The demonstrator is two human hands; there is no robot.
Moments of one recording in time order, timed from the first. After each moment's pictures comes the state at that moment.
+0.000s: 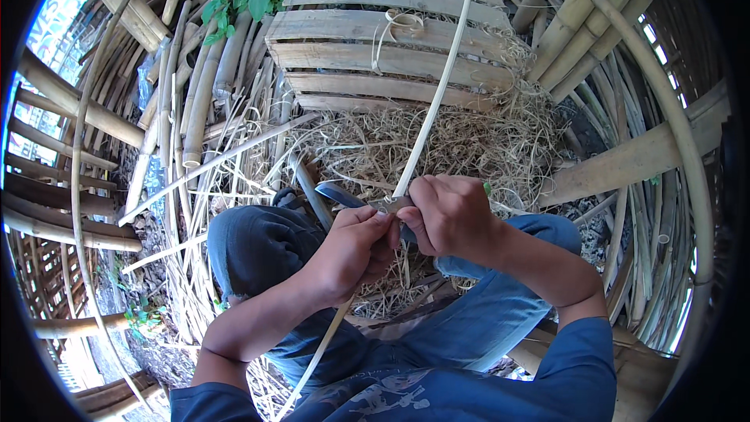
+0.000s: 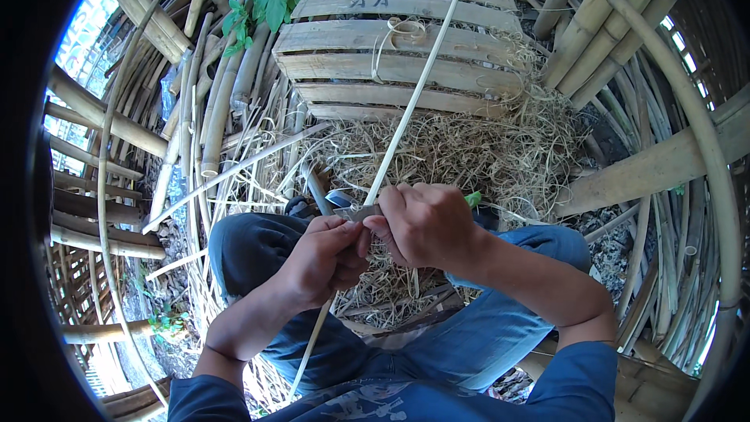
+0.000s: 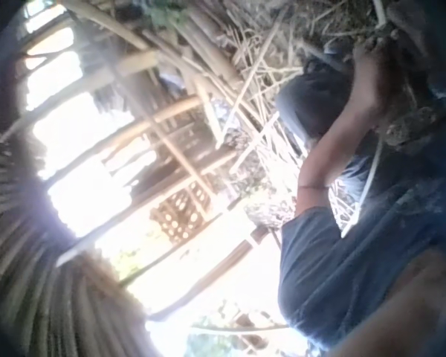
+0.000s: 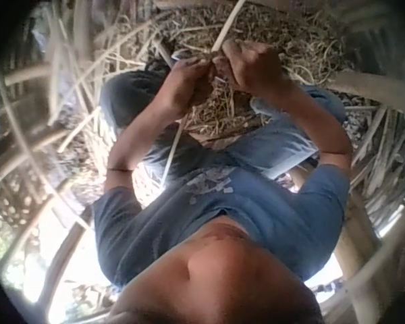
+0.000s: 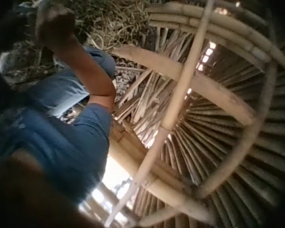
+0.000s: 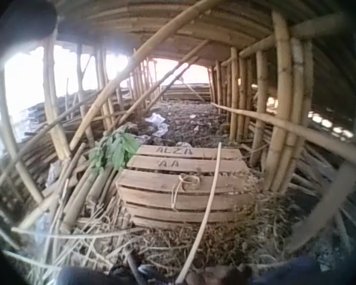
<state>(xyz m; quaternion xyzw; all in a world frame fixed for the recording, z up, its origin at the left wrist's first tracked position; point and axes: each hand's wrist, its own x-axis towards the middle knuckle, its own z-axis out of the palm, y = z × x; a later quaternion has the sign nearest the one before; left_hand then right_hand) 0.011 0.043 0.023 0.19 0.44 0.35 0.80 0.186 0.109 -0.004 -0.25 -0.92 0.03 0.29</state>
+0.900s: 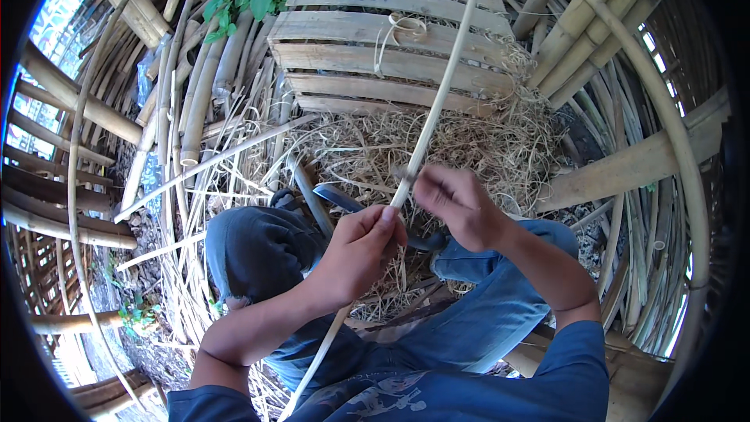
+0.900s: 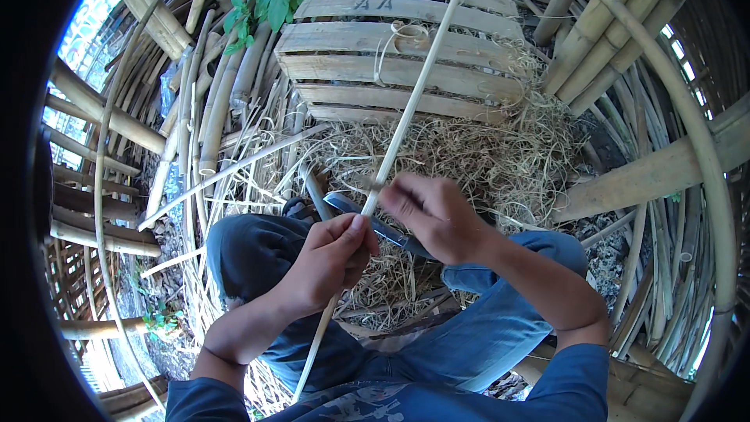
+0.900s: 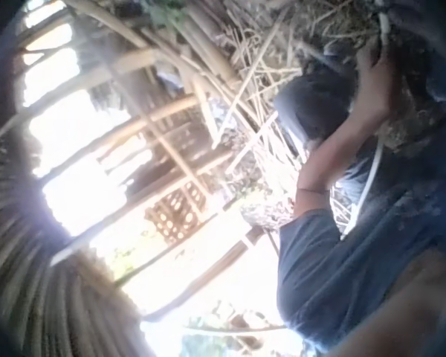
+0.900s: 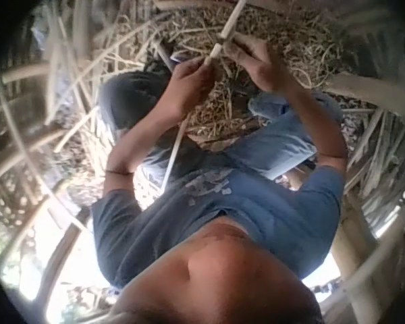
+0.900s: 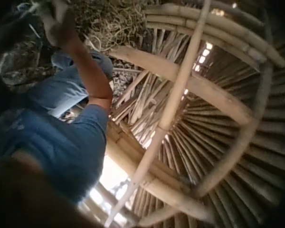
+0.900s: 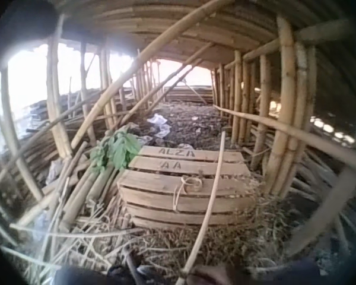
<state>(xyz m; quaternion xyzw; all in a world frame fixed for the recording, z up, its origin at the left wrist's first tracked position) 0.015 0.040 0.018 0.28 0.46 0.36 0.76 0.196 0.120 0.008 -0.38 -0.79 0.38 0.30</state>
